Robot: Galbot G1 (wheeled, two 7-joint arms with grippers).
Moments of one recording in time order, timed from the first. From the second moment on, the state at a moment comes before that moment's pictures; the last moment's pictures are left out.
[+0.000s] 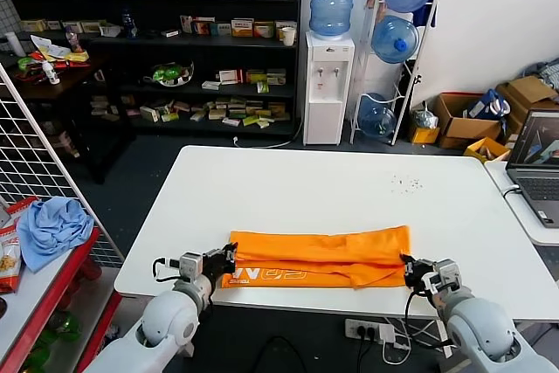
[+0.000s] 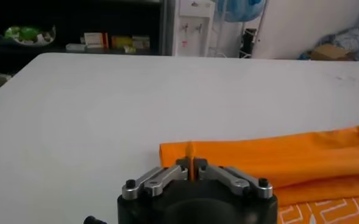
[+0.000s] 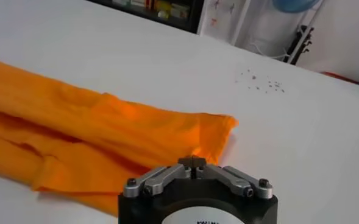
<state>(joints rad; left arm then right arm) 1.07 -1.03 -0.04 -1.75 -0.68 0.38 -0.25 -1.29 0.86 0.39 1.81 0.48 -0.56 0.06</state>
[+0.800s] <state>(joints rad) 1.10 -1.09 -0.11 -1.70 -0.77 0.42 -0.25 -1.31 0.86 0.39 1.87 0.49 -0.60 0.11</state>
